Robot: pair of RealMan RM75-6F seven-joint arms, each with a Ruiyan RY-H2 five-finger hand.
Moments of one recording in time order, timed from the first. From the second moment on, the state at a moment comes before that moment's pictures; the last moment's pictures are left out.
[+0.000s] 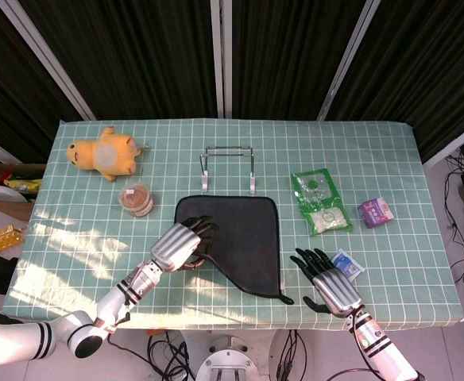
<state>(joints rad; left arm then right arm) -0.65 -1.53 -0.10 -1.65 1.48 1.00 0.17 0.27 -1.44 -0.07 -1.62 -1.65 1.16 -0.15</state>
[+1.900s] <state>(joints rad) -0.80 -1.52 -0.19 -1.65 1.22 0.95 0.29 0.21 -1.87 -0.05 -1.30 -1.64 1.35 0.05</state>
